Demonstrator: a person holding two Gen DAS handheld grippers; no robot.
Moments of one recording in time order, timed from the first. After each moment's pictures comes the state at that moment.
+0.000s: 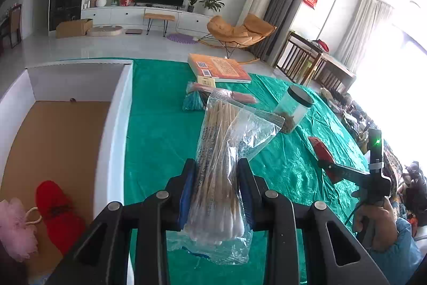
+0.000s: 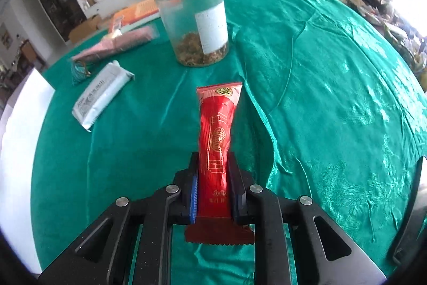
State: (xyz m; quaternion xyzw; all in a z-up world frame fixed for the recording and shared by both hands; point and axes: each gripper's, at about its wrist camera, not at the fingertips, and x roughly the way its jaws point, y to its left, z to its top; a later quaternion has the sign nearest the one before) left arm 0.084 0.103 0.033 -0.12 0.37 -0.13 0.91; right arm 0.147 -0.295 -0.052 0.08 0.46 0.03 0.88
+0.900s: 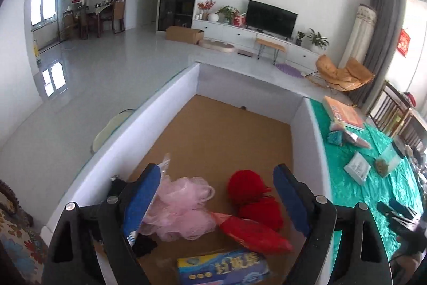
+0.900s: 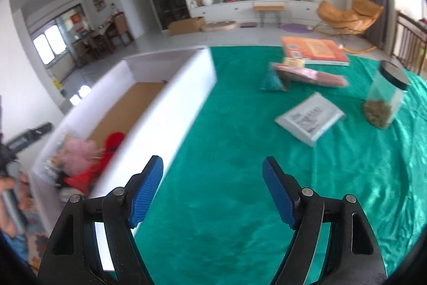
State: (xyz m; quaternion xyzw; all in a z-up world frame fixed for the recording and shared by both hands) left arm -0.007 0.278 0.026 -0.14 0.32 0.13 0.93; right arm 0.087 -0.089 -0.043 -0.03 0.39 0.17 0.90
